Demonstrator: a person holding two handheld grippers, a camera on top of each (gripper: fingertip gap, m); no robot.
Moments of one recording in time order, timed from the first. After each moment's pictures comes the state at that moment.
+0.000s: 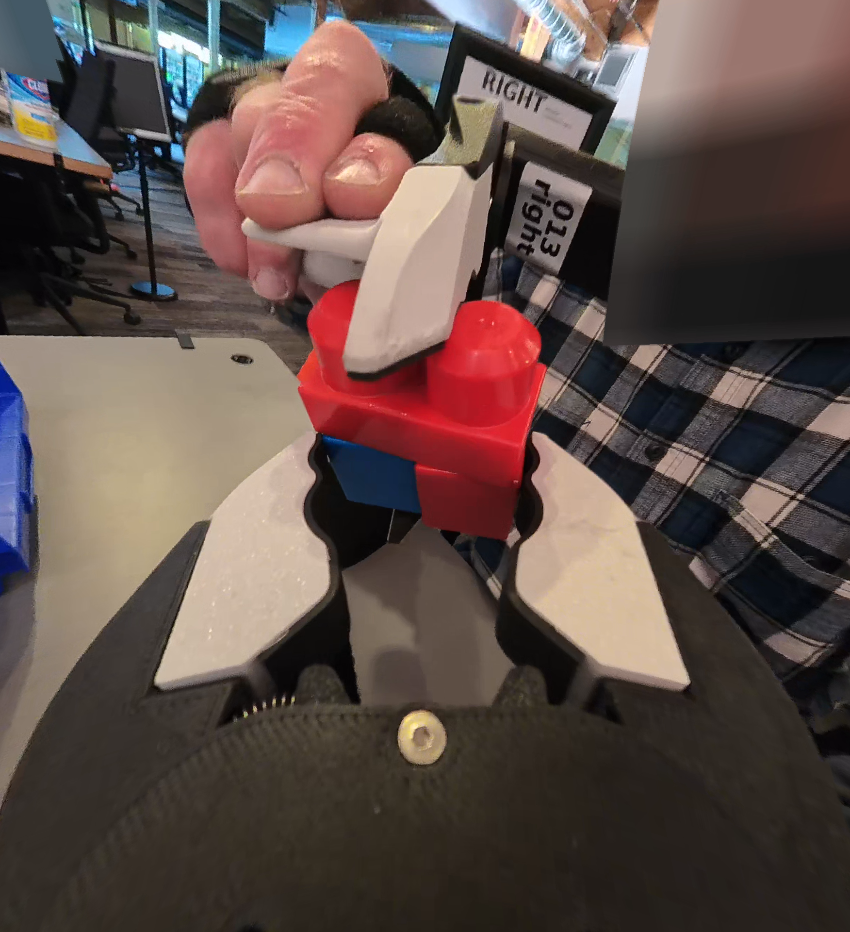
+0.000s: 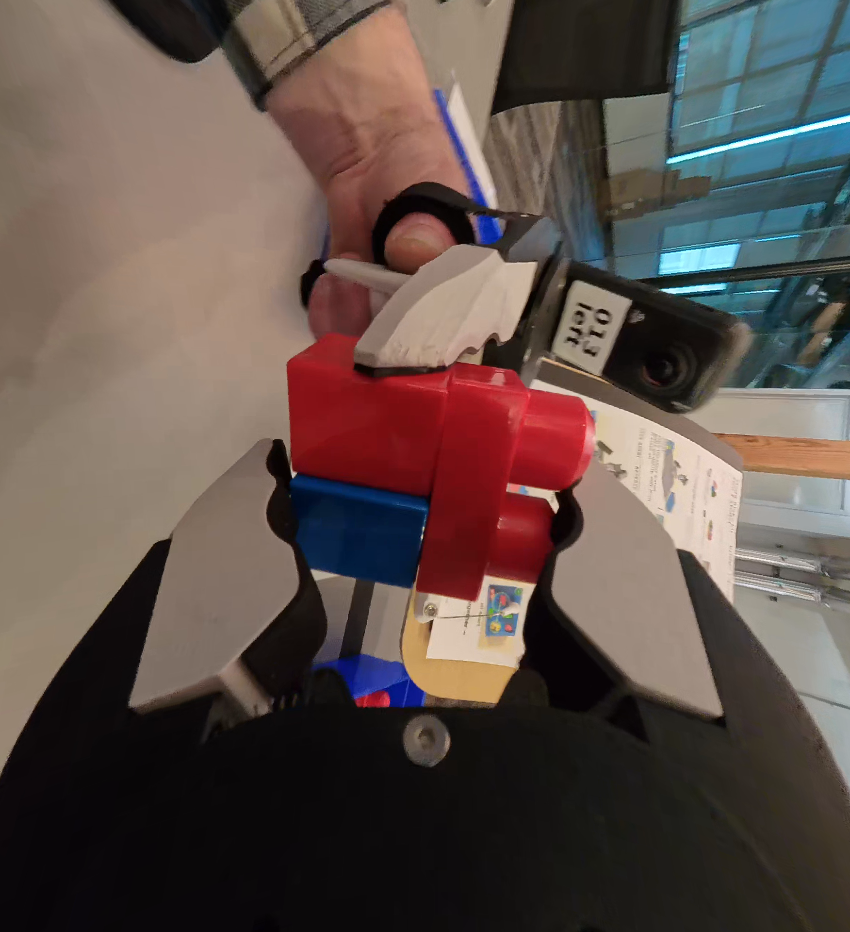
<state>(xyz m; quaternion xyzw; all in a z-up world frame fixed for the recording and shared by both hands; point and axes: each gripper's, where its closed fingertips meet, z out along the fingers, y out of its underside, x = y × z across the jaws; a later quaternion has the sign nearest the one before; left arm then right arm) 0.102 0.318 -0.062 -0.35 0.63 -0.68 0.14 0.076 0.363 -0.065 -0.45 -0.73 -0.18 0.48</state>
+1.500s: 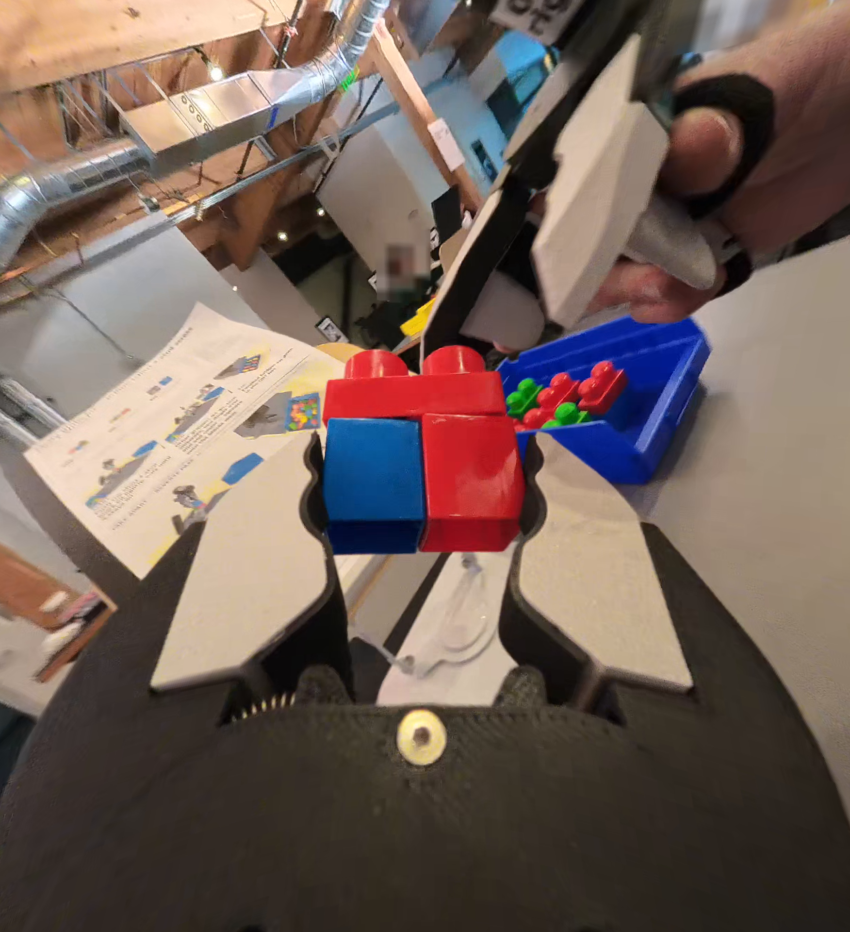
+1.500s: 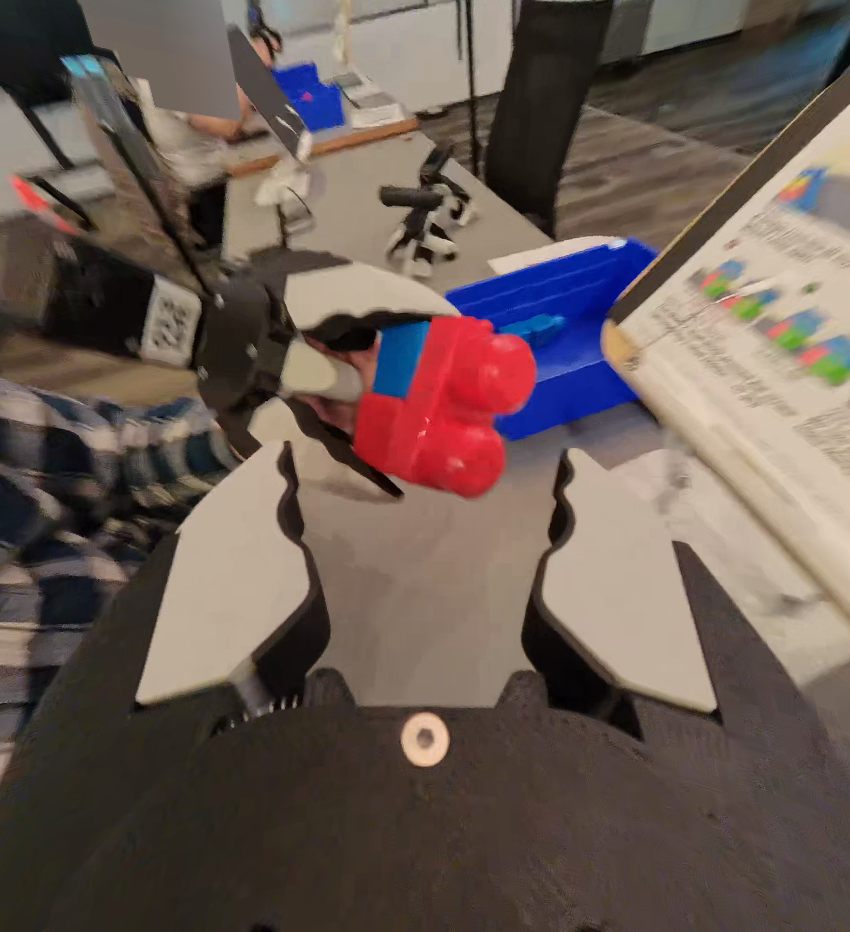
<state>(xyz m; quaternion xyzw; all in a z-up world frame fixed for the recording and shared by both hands) 0.078 0.393 -0.043 -0.45 0.51 -0.13 0.72 0.092 0.382 -0.039 -0.70 -0.41 0.35 0.46</state>
